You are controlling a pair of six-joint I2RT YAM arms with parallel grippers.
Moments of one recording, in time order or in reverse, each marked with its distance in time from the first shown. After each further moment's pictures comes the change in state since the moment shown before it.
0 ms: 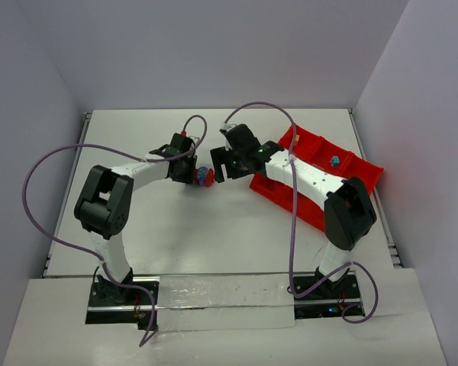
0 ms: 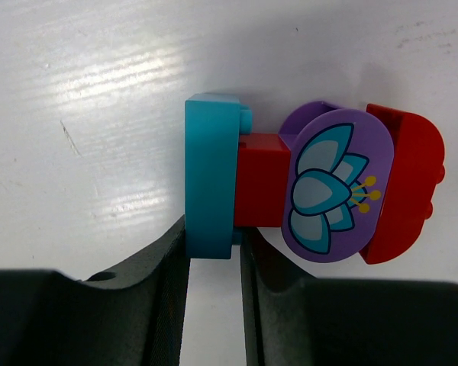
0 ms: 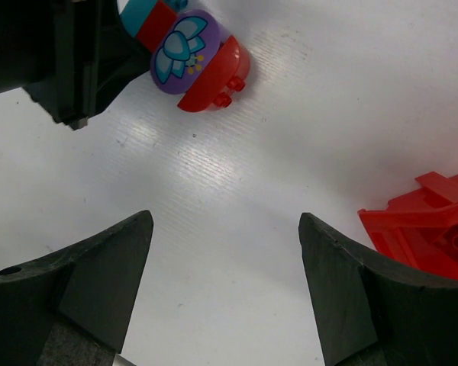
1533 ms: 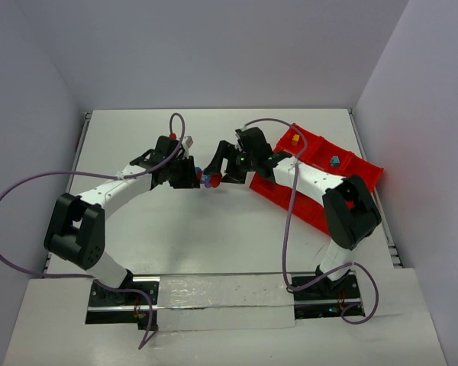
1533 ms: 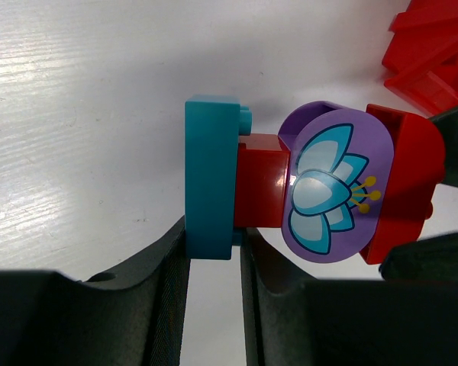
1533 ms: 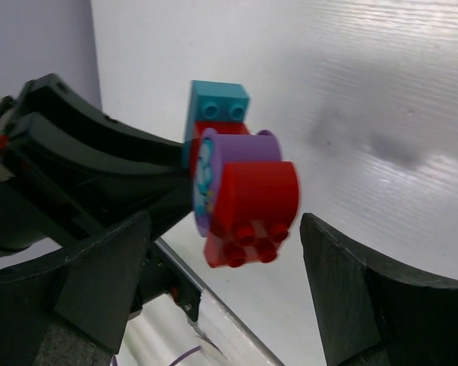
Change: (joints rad) left arm -0.007 -0.319 -0.159 -0.043 0.267 -0.237; right arm -0.095 -0.016 -0.209 0.376 -0.371 0.511
